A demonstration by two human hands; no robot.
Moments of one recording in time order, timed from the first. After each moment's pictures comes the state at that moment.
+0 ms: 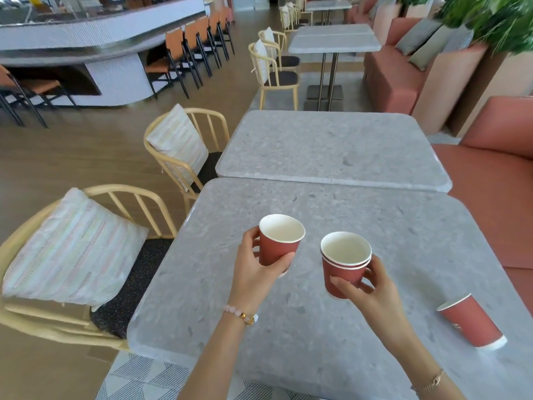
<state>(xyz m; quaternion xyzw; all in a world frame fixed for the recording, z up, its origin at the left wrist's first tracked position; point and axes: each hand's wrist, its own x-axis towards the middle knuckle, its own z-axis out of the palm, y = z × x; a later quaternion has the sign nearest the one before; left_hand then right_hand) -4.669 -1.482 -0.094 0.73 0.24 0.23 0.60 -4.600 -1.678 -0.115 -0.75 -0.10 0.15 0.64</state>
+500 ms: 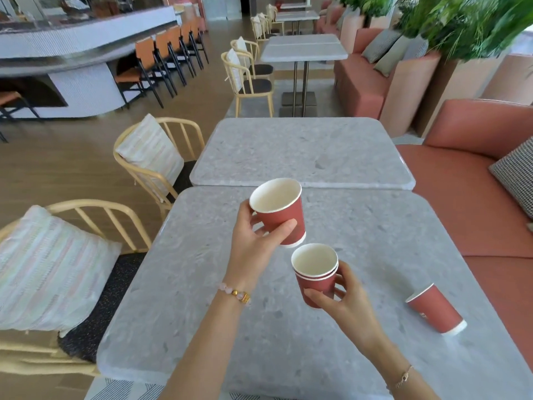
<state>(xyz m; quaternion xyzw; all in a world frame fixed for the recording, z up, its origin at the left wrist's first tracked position) -4.625 -1.513 -0.043 0.66 0.14 0.23 0.70 -4.603 -1.691 -0.122 -0.76 -0.11 0.16 0.62</state>
